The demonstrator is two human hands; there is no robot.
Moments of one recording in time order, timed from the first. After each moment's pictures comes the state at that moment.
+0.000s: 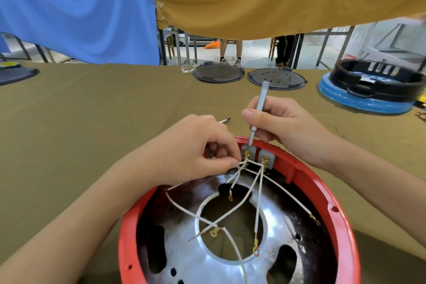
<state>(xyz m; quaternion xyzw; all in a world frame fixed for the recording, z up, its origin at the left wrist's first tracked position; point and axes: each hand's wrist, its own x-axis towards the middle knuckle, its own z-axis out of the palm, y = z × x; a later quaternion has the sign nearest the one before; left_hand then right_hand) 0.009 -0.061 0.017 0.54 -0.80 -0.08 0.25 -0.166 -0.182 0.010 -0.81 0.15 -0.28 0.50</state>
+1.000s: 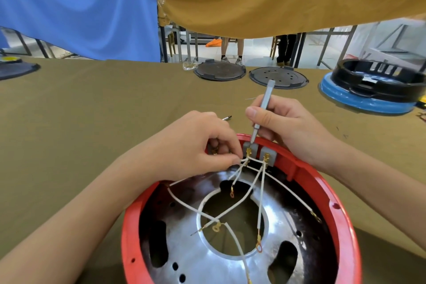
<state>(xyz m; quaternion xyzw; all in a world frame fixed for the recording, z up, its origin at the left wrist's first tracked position) 0.010 -0.061 0.017 0.54 -0.80 -0.08 0.26 -0.166 -0.176 0.009 -0.79 0.17 -0.29 0.51</state>
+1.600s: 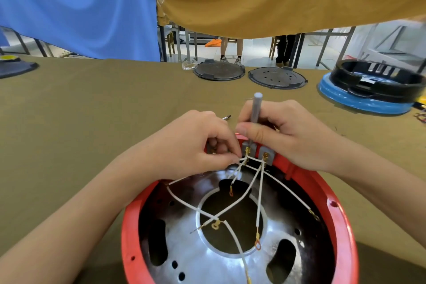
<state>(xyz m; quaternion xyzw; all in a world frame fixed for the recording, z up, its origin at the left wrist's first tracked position) 0.009 -0.063 0.015 0.54 -0.79 -0.08 0.26 -0.171 -0.172 0.021 -0.93 0.06 -0.25 0.25</state>
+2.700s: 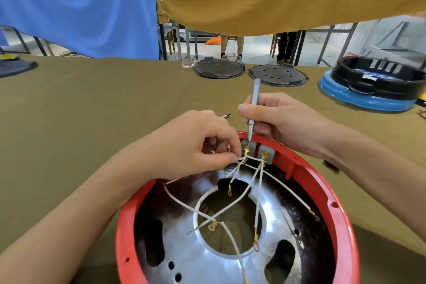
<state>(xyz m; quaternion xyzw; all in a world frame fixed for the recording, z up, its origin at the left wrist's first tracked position) 0.010 -0.061 0.016 0.54 -0.80 -0.11 0.25 -0.160 -0.197 0.009 -0.77 0.19 -0.18 0.58</state>
